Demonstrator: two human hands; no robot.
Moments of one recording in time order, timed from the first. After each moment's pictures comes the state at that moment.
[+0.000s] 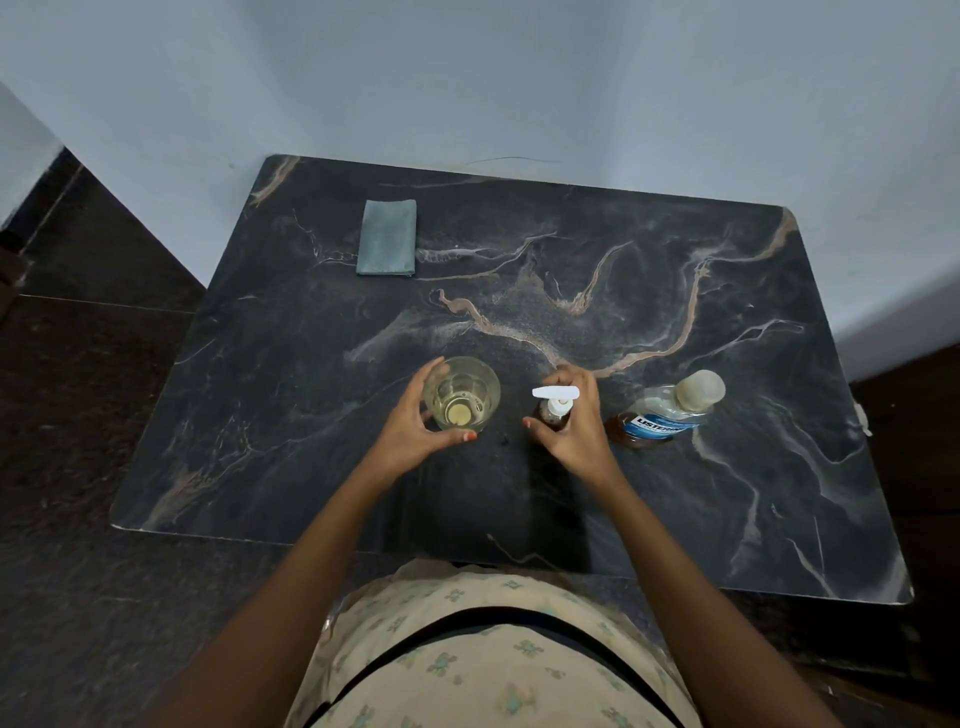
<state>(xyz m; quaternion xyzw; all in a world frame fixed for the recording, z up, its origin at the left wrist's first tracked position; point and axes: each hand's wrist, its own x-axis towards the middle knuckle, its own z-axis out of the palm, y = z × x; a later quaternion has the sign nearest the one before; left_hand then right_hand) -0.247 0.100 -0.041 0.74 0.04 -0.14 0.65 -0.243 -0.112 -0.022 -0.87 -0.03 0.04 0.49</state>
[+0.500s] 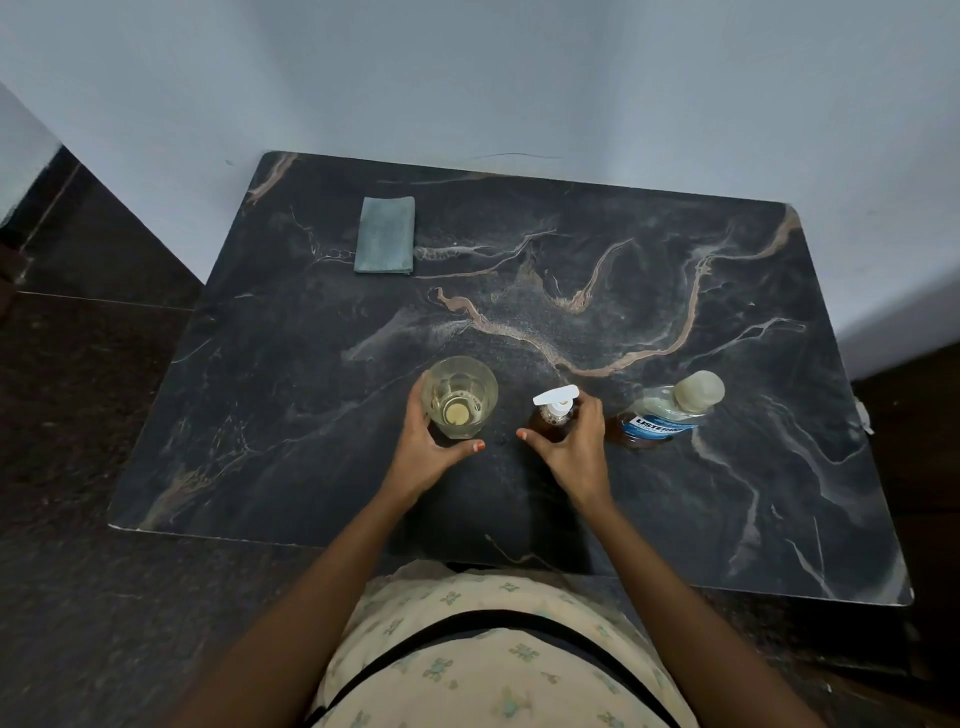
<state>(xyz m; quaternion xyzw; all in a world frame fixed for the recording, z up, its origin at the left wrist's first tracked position) -0.266 0.080 -0.068 0.75 0.09 -0.10 0.65 -0.259 -0.110 -0.045 -0.87 0.11 0.03 0.48</state>
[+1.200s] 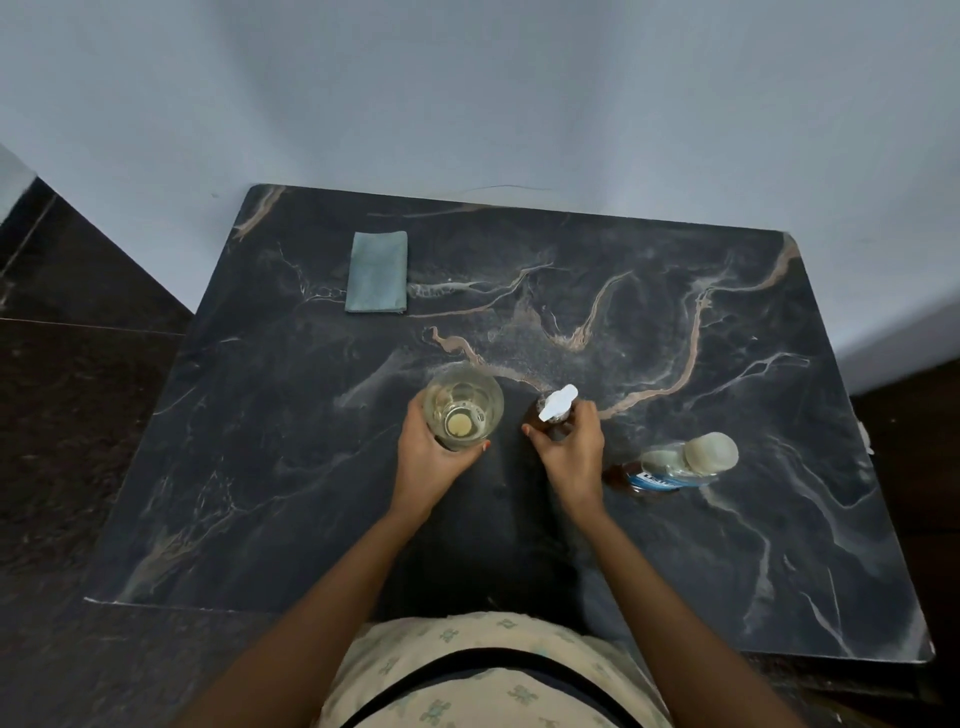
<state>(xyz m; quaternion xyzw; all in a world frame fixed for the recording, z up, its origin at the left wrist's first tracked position) -0.216 0.068 -0.041 0.80 0.12 0.02 0.59 -0.206 -0.092 -0.031 -0.83 0.16 -0.03 0.54</state>
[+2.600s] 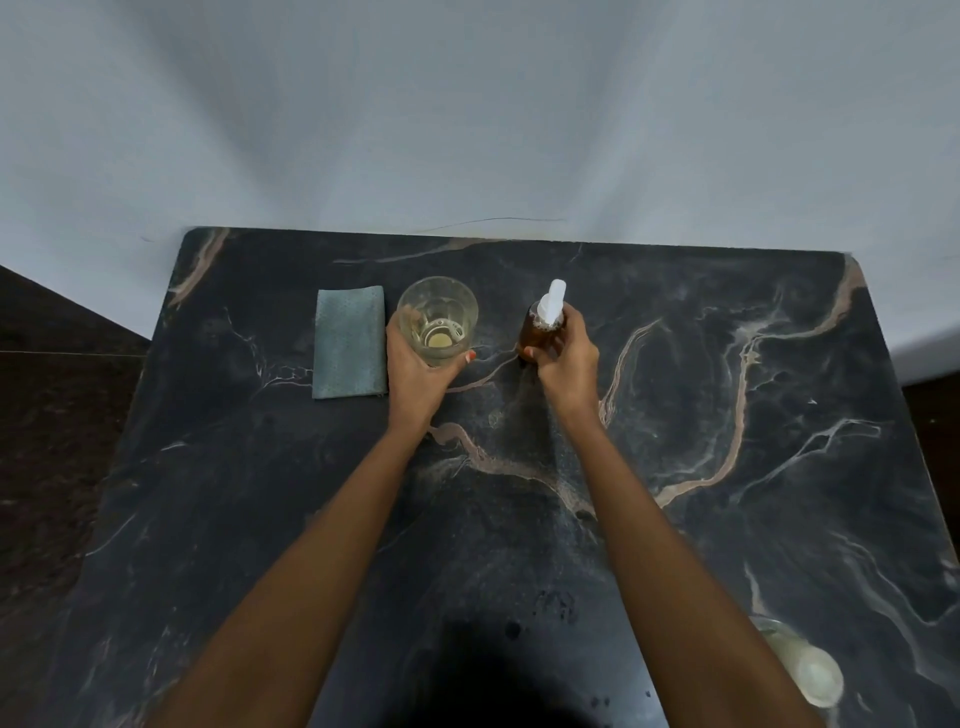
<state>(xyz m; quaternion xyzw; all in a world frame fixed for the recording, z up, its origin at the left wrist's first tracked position) 0.007 0.077 -0.062 0.80 0.15 0.05 0.58 0.011 -0.081 -0.038 -0.82 0.17 0.02 0.55</state>
